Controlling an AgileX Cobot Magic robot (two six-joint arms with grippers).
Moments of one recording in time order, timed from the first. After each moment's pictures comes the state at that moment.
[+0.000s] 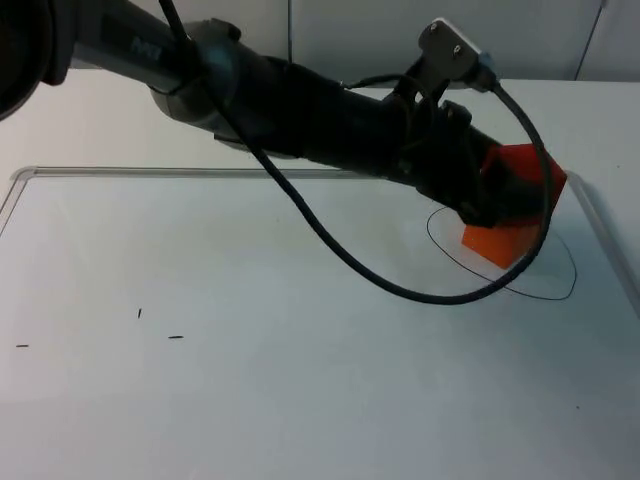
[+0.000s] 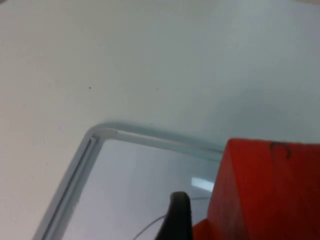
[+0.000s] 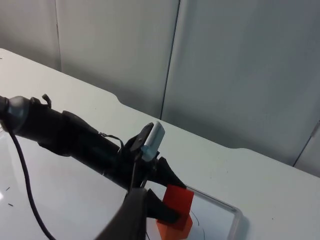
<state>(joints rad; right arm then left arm) 0.48 0.49 -0.99 -0.11 0.91 -0.11 -0.57 2.50 -1.77 -1.74 0.75 2.09</state>
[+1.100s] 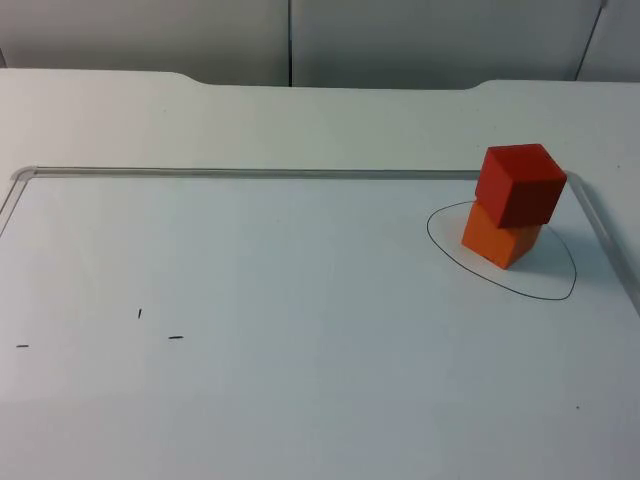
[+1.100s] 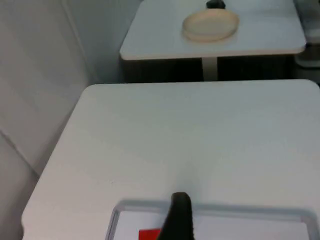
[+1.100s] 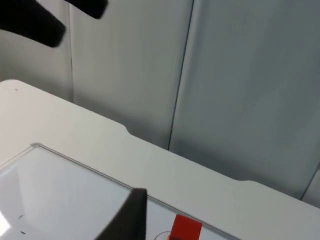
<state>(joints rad) 0.48 0.42 -0.99 -0.05 0.87 -0.15 -0.57 1.52 -1.77 -0.74 1.05 1.00</state>
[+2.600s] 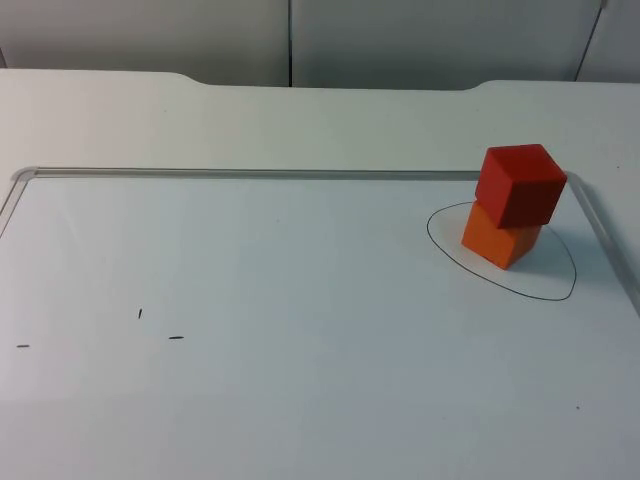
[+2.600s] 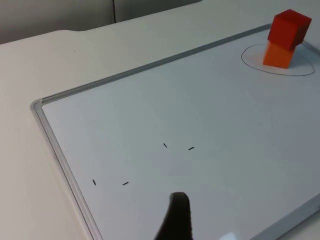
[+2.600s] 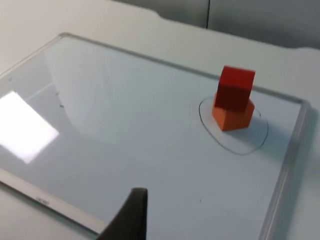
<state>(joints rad) 0.49 0.00 -0.53 0.00 1.07 -0.04 -0.57 0.01 -0.52 0.07 1.08 -0.10</state>
